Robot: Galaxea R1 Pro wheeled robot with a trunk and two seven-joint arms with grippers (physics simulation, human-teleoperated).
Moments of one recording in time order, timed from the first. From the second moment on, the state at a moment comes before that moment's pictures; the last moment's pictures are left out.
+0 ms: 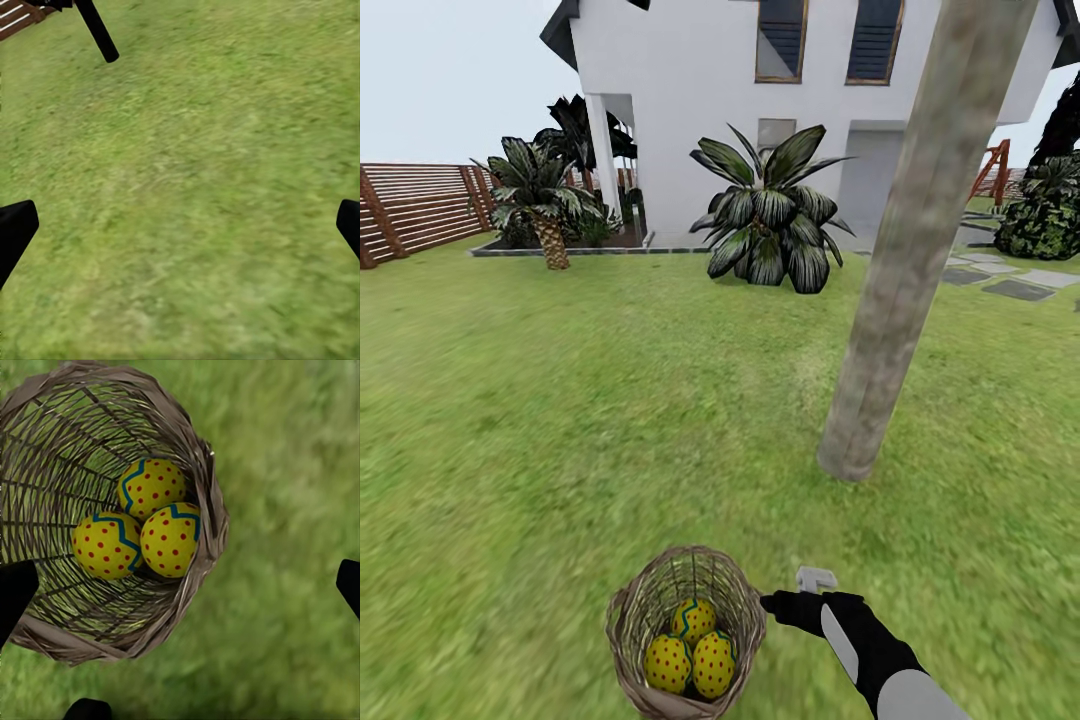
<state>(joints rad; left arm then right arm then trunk) 0.25 0.39 1.53 -1.20 0.04 0.38 -0.20 -0.56 0.10 -0.06 -0.49 -0.09 0.42 0.17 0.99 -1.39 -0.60</state>
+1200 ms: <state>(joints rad) 0.25 0.41 1.52 -1.09 0.03 0.33 -0.30 -0.56 0.10 -0.06 -0.49 -0.09 0.42 0.17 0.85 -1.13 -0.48</state>
